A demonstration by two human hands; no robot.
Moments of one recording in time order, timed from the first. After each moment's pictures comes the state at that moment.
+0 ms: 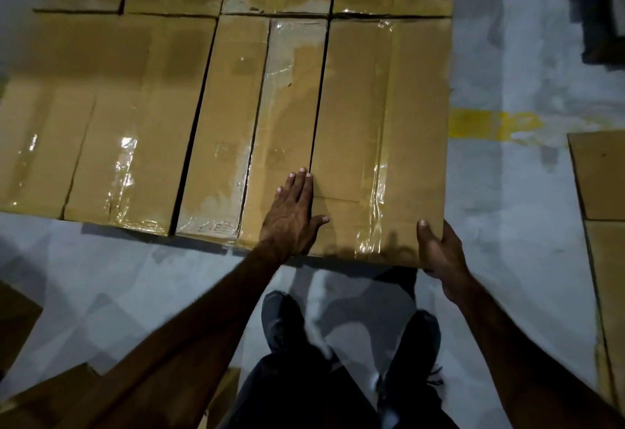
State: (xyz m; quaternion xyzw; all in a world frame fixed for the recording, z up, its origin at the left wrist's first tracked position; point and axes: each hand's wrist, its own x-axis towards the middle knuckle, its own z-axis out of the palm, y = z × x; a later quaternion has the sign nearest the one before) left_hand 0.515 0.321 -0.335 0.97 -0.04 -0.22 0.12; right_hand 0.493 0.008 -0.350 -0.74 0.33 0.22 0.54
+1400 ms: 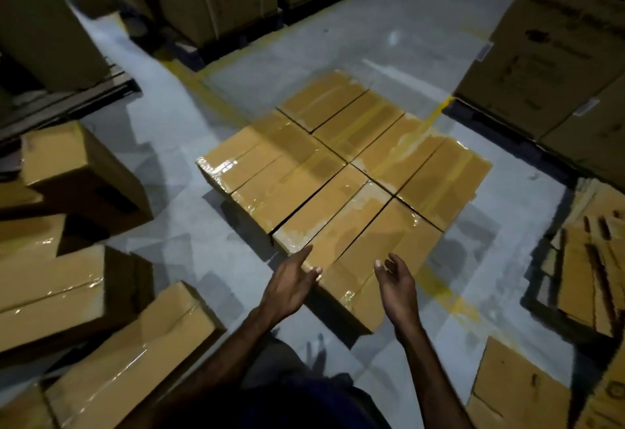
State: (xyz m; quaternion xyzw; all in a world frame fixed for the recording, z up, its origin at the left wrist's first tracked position) left_hand 0.303 0.268 0.144 0.82 0.30 0.03 0.49; right_hand 0.447 0.079 0.180 -0.82 -0.01 0.26 0.51
